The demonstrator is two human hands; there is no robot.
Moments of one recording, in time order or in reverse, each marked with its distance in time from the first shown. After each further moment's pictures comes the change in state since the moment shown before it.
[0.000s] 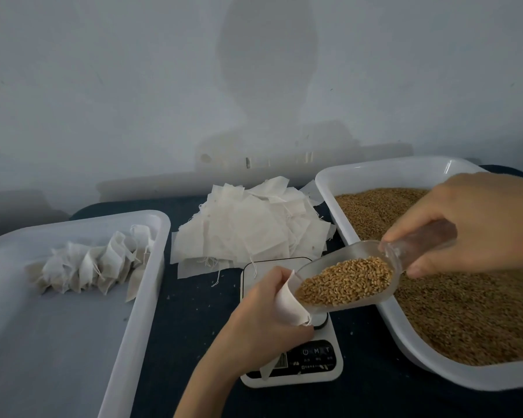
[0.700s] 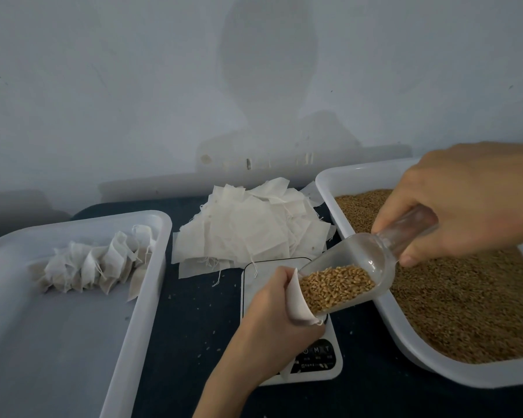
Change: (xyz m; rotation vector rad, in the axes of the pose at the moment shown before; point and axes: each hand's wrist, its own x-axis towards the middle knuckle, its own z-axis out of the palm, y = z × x) left_hand -0.004 0.010 0.014 -0.024 0.077 0.017; right_hand 0.010 -0.030 -0.024 -0.253 -0.122 -0.006
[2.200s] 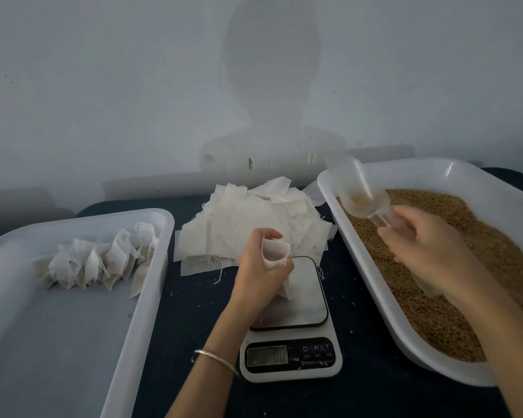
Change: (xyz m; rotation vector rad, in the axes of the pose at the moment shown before) left_hand 0.063 -0.040 -0.006 -0.211 0.282 0.109; right_hand 0.035 0.019 0.121 0.778 0.676 0.495
